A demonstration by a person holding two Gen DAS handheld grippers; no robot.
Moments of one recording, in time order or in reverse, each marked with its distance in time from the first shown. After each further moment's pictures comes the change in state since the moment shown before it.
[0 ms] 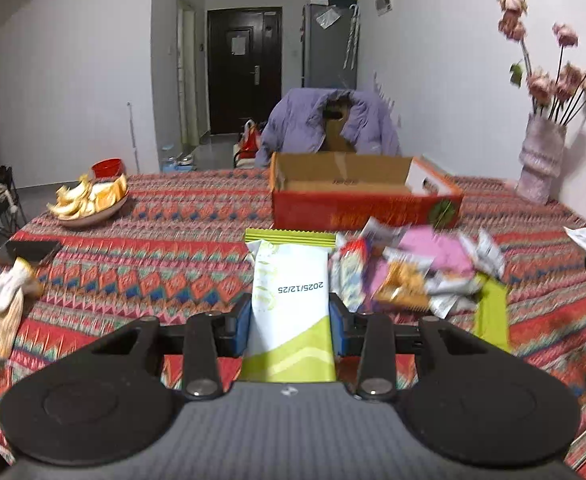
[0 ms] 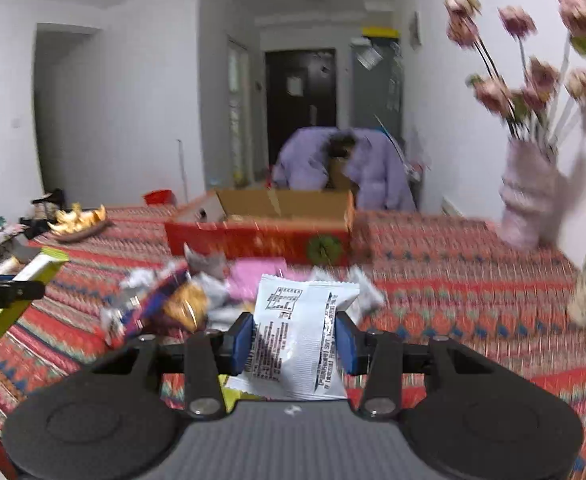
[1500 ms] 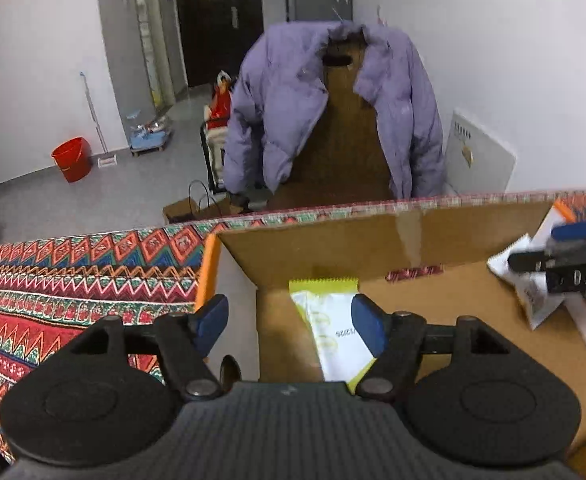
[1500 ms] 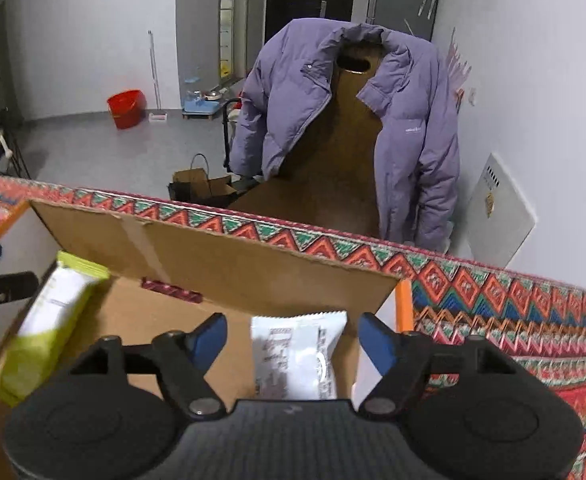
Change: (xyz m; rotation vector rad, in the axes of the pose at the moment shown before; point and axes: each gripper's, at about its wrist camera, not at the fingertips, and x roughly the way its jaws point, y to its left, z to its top) left arm 0.430 -0.012 0.191 0.073 0.186 0.004; right arm 0.500 -0.077 0.171 -0.059 0.369 -0.074
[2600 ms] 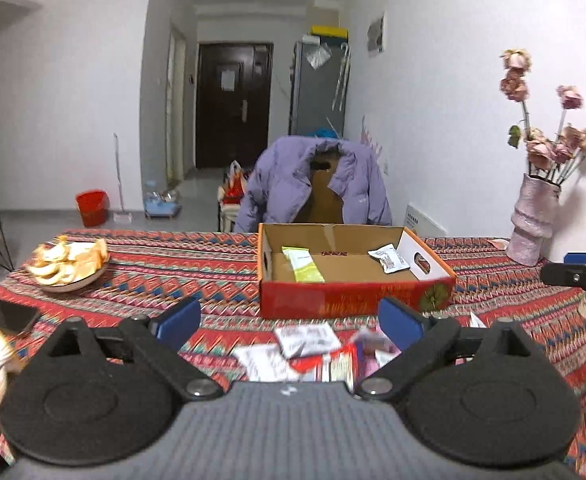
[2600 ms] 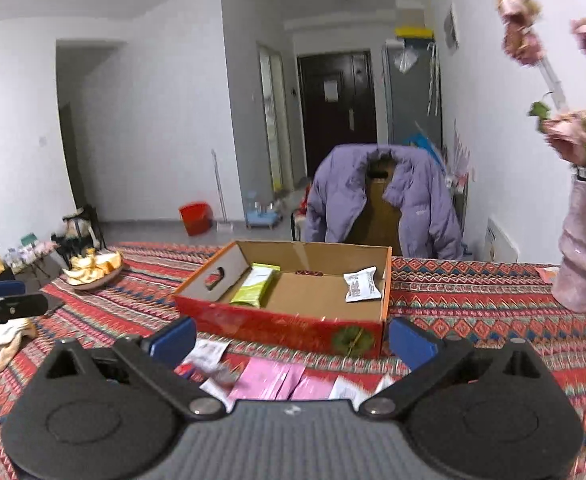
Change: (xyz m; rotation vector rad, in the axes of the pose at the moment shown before) left arm -0.394 0.007 -0.211 -0.082 -0.326 -0.042; right arm -0.380 0.035 -0.242 0.039 -0.411 0.158
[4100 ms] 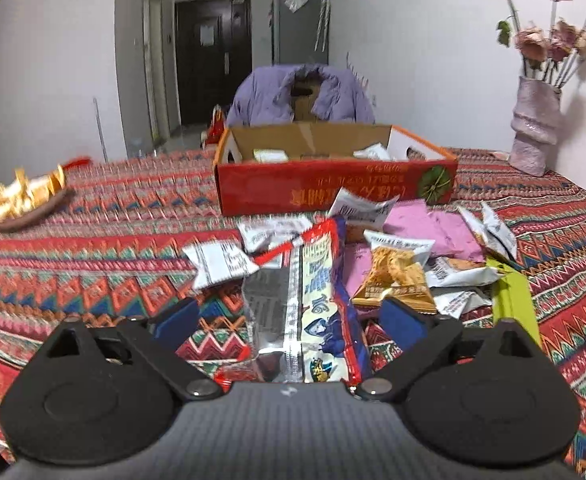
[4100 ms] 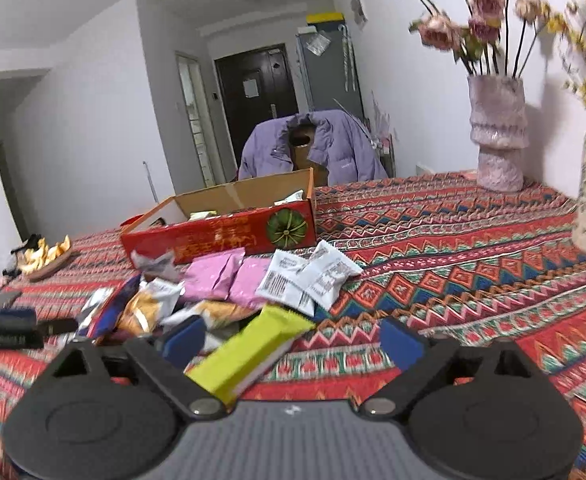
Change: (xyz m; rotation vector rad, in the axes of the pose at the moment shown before) left arm 0.097 -0.031 -0.096 0.061 0.194 -0.026; right arm 0.006 -0.027 -0.121 0.239 0.026 -0.162
